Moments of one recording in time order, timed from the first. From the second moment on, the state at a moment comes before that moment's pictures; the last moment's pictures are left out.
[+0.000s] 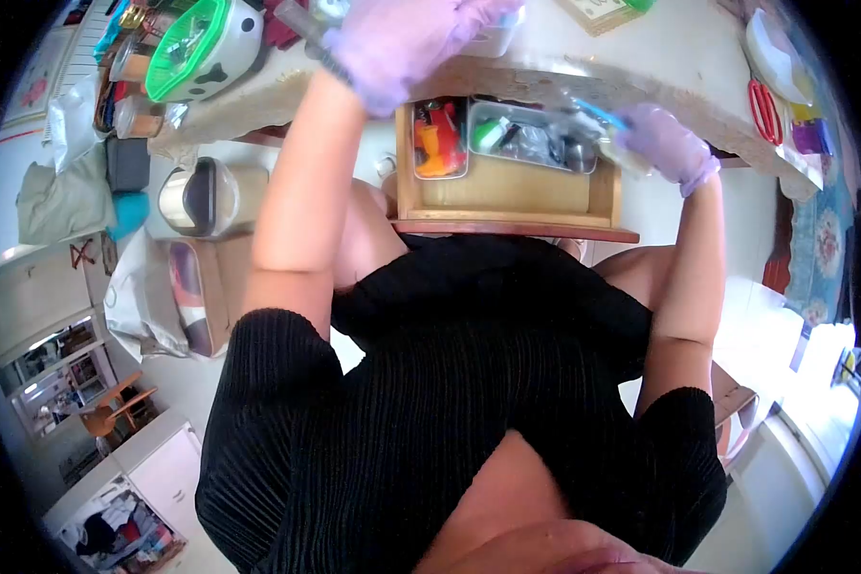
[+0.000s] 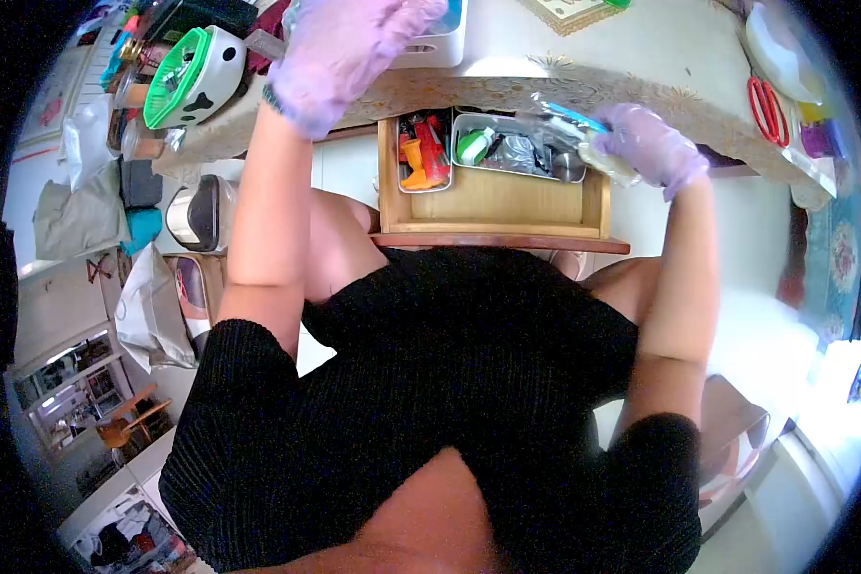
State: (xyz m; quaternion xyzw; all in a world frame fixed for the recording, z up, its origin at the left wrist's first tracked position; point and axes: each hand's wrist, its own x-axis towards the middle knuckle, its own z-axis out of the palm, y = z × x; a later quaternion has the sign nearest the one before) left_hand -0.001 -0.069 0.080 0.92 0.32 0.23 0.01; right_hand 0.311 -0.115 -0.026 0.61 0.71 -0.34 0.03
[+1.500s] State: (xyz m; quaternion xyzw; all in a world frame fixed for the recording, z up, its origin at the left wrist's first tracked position) left_hand 0.053 -0.090 -0.196 0.86 0.44 -0.10 0.22; right_hand 0.227 -0.097 -0.209 0.54 0.83 -0.06 0.11
